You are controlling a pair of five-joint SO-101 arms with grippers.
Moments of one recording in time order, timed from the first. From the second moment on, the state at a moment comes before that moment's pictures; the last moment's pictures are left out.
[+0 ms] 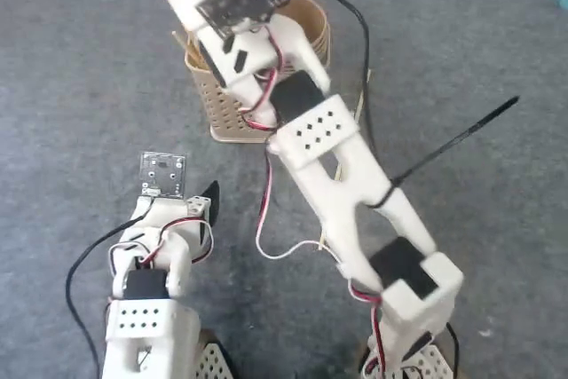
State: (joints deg) left arm -8.3 -75.7 93.6 34.9 -1.2; right arm -40.8 15.1 -34.4 -3.4 17.1
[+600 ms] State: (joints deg) left arm -8.4 -75.7 93.6 34.9 -0.7; right arm -40.8 40.7 -60.9 -4.9 13.5
